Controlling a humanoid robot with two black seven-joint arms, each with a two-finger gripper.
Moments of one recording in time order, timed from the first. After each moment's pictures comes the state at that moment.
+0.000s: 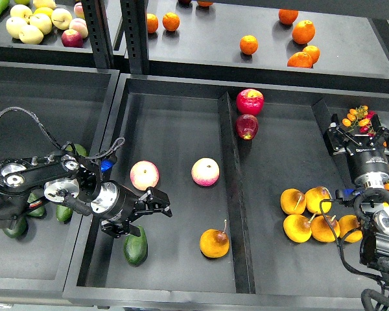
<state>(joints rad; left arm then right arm) -0.88 0.30 -0.14 -0.97 0.52 -0.49 0.49 0.49 -0.11 1.58 0.47 0.34 0.58 -0.22</state>
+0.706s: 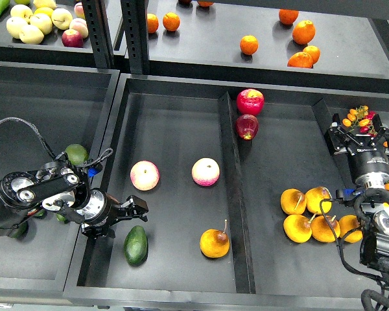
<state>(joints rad) -0.80 0.22 -0.16 -0.76 0.70 -0.49 0.49 0.49 -0.11 1.61 0.48 0.34 0.58 -0.22</state>
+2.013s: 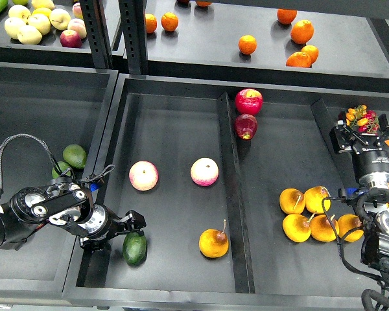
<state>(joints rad) -0.76 0.13 -0.16 -0.65 0.75 -0.49 0.49 0.48 -0.11 1.63 0.50 0.35 0.58 -0.22</state>
